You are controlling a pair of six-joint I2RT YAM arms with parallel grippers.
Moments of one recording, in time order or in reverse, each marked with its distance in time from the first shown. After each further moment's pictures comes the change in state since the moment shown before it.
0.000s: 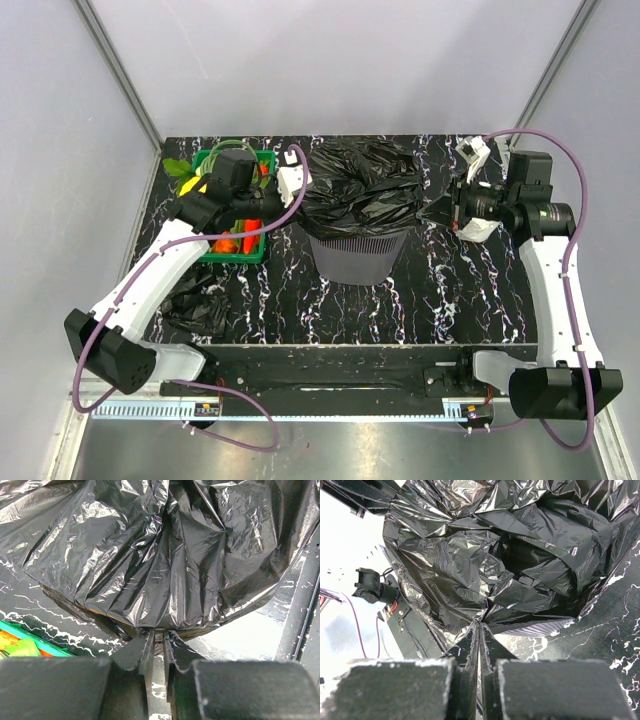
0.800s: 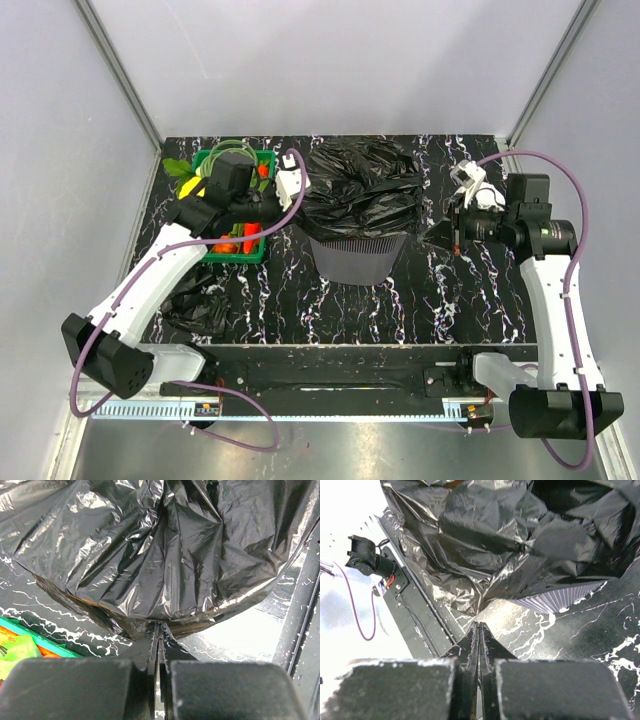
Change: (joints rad) left arm 0.000 -0.027 -0.030 0.003 -0.008 0.000; right arm 0.000 -0.097 -0.072 -0.147 0.001 -0.148
